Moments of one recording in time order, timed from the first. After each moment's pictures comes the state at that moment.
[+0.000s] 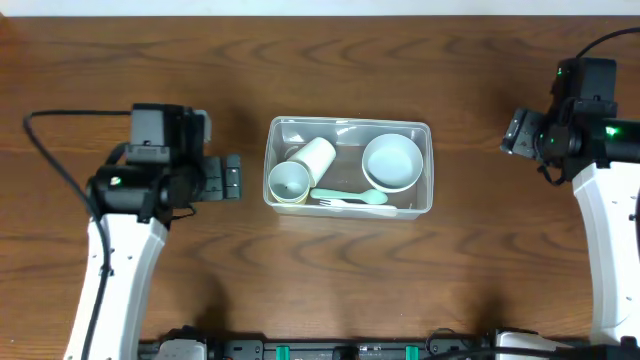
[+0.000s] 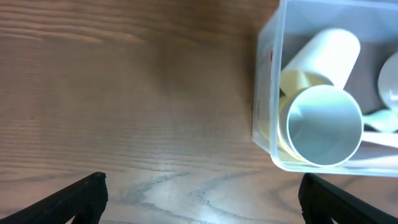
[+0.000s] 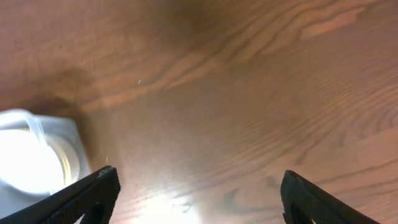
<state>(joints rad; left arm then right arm) -0.07 1.25 1.18 -1.06 0.06 -0.09 -0.08 1.43 1.39 -1.06 0.17 0.27</state>
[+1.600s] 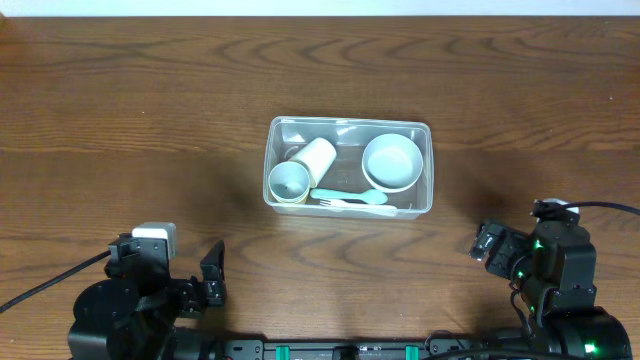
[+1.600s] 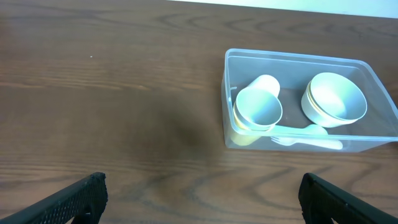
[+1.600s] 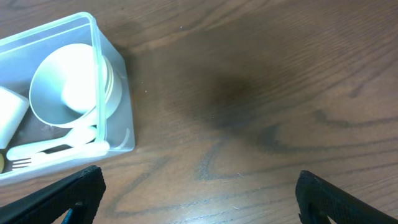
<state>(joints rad) -0.16 0.39 0.96 -1.13 0.02 -0.15 0.09 0.56 0.72 -0.98 0.13 0.44</state>
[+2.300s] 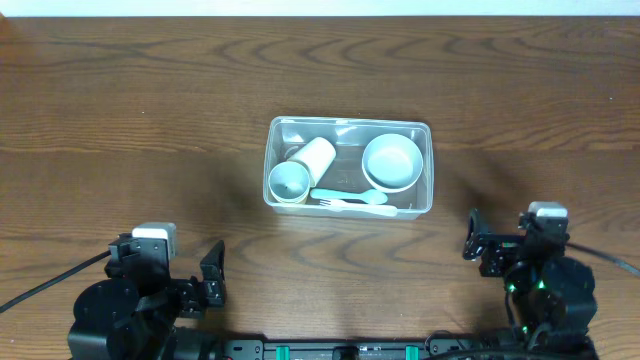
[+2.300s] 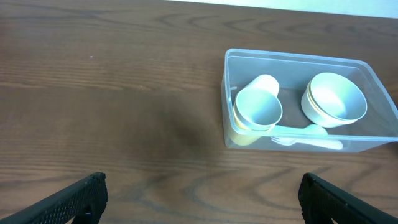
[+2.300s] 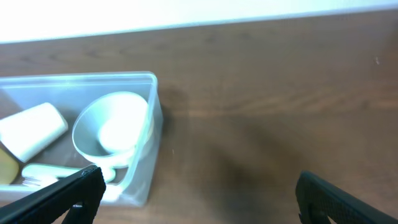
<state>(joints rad) -0.16 0.39 0.95 -1.13 0.02 -0.15 0.09 0.24 0.45 -0.61 0.03 0.16</state>
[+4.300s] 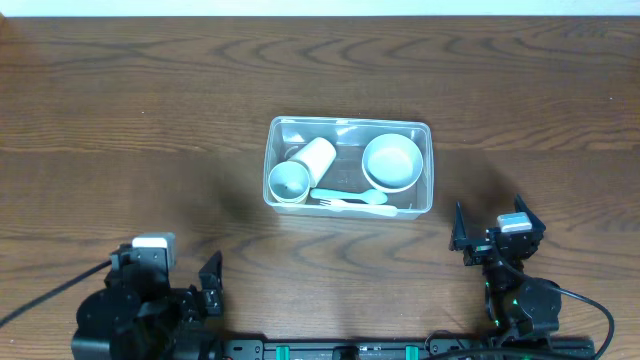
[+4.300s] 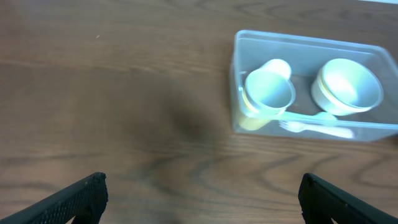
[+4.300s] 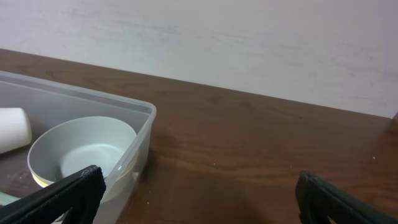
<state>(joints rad) -0.12 0.34 0.92 -1.20 0.02 -0.15 0.09 0.01 0.01 -0.07 -0.01 -0.09</state>
